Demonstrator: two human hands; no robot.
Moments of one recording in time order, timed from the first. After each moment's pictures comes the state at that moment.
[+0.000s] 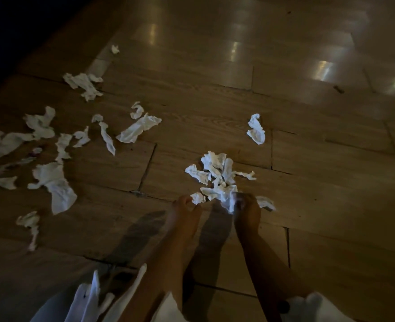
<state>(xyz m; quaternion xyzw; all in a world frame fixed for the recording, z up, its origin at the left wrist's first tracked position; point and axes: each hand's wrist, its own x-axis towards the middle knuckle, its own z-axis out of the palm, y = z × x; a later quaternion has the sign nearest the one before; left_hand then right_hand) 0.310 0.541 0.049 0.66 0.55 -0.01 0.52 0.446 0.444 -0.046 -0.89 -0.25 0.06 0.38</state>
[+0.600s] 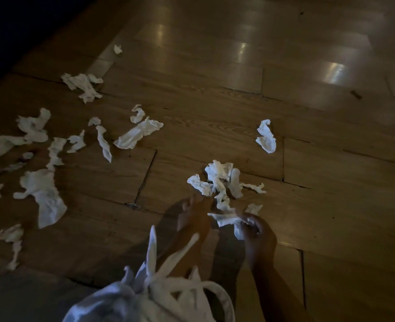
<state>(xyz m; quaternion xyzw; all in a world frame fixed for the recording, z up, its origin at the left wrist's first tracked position) 0.359 0.568 -0.024 0.85 0.40 -0.15 0.31 0.444 0.424 -0.069 -0.89 -0.19 0.13 0.40</state>
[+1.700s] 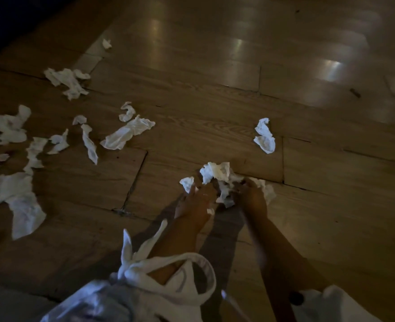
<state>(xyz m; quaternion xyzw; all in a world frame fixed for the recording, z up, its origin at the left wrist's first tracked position) 0.391 0.594 -0.043 0.86 0.36 -0.17 0.31 0.535 0.508 -0.100 -0.91 -0.30 0.13 0.26</state>
